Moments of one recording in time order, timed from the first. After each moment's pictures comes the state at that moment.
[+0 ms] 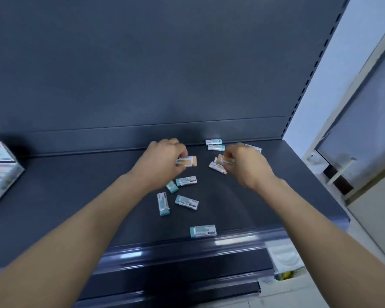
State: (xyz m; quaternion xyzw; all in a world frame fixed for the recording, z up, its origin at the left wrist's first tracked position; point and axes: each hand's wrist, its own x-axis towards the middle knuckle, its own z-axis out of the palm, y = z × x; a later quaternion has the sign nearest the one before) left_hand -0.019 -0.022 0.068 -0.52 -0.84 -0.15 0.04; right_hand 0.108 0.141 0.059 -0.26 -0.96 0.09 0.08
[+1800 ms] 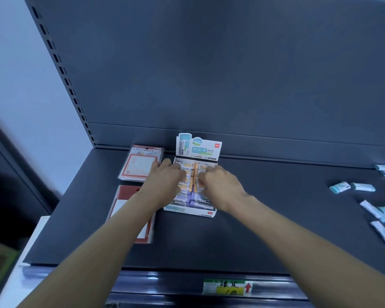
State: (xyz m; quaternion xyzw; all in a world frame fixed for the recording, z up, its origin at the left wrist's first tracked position) left_hand -0.325 -0.436 -0.005 -0.43 -0.90 -0.03 -0.01; right_hand -0.232 -0.310 0.027 -0.08 -0.99 0.03 -0.06
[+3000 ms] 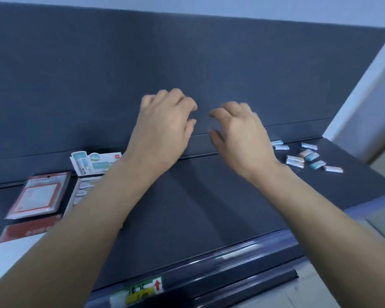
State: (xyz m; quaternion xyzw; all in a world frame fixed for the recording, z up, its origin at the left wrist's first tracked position) left_hand -0.182 -0.286 0.155 -0.54 -0.76 -0.26 0.27; right_hand -0.073 -0.181 0.149 -0.21 -0.93 -0.05 0.29
